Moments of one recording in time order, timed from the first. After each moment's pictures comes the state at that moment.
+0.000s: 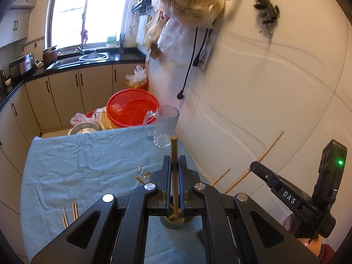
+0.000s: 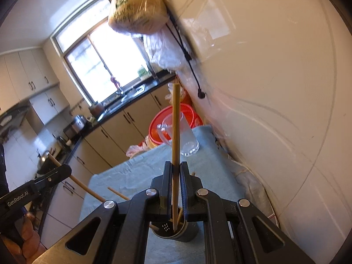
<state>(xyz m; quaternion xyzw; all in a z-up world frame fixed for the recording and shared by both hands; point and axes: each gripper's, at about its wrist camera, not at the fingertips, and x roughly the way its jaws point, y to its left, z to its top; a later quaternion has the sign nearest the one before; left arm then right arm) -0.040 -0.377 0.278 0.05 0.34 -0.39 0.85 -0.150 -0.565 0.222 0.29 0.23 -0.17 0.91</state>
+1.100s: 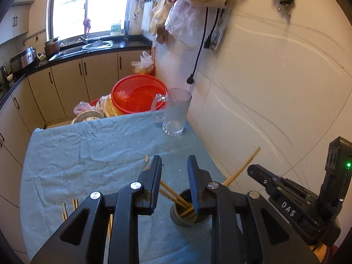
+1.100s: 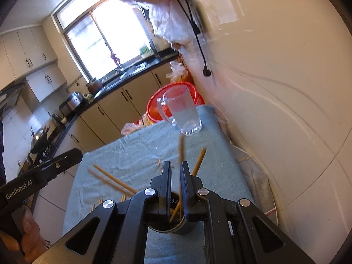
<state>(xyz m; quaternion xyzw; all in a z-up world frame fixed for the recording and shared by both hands) -0.016 -0.386 0.246 0.07 0.37 -0.37 0.85 -0.111 -0.559 0.191 0.27 0.29 -0.16 0.91</state>
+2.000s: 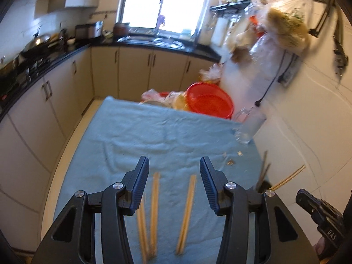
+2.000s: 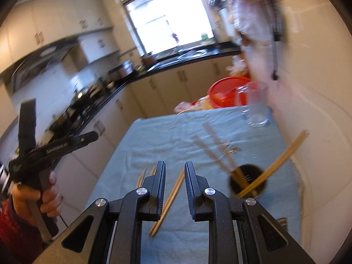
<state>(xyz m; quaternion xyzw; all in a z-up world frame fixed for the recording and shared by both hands) 0.015 -0.166 0.233 -0.03 0.39 -0.20 0.90 -0.101 -0.405 0.215 0.18 0.32 0.02 0.93</state>
